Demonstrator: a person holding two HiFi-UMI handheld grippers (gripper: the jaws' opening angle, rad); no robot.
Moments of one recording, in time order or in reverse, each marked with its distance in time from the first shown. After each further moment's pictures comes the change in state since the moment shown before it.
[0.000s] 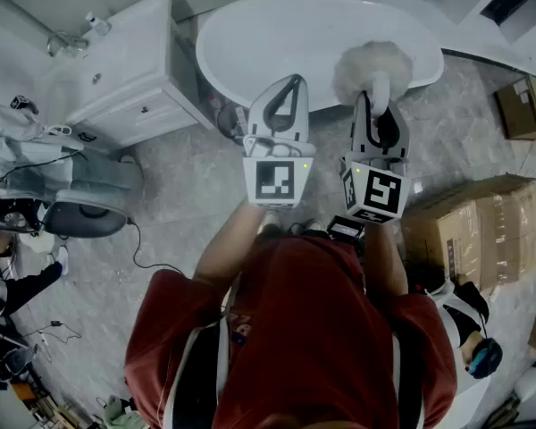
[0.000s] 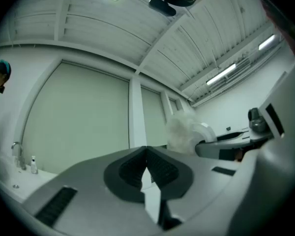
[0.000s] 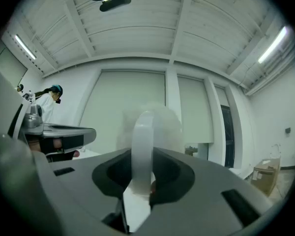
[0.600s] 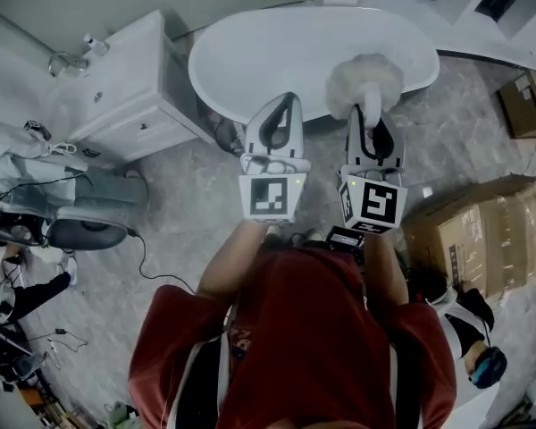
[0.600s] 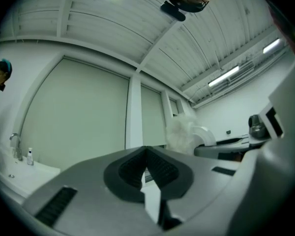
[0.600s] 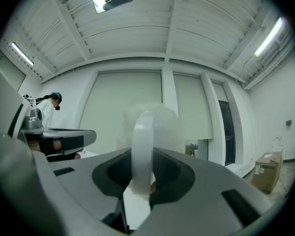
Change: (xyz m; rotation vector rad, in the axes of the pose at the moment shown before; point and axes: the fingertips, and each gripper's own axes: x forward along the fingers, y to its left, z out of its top) left arm 0.013 -0.052 -0.009 -0.106 0.041 0.014; right arm -0.014 -0.049 -0.017 0.044 0.023 0.023
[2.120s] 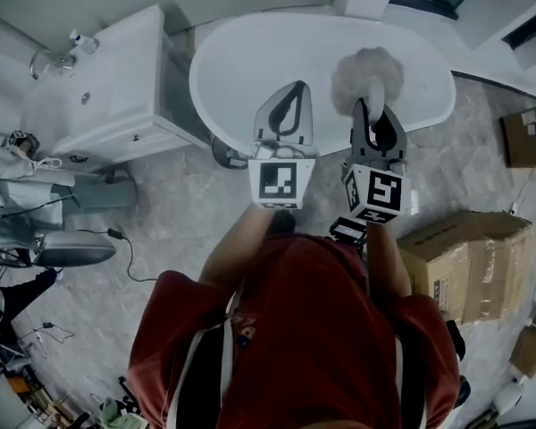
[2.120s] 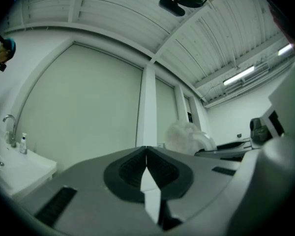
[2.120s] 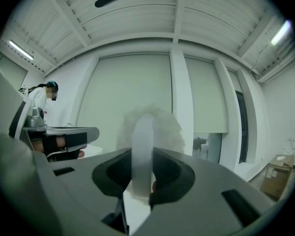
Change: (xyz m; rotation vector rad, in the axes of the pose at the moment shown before) left arm 0.168 0.126 -0.072 -0.018 0.038 0.039; right arm 0.219 0.014 -0.049 -0.023 0.104 0.073
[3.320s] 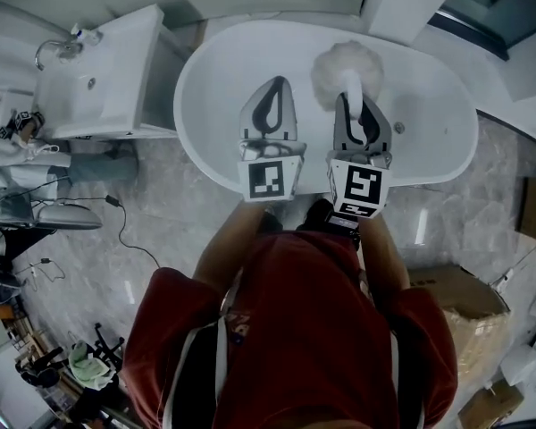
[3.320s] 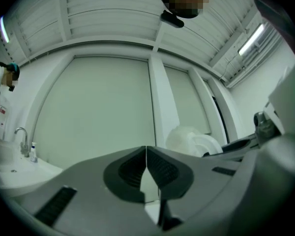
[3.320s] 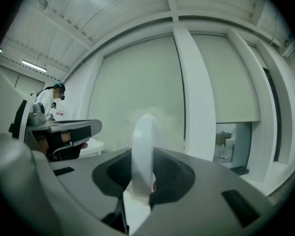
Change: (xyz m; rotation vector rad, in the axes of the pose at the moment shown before) left arm 0.200 0.023 -0.077 0.057 0.004 0.341; right arm 0.213 -0.099 -0.074 0.003 0.056 0.283
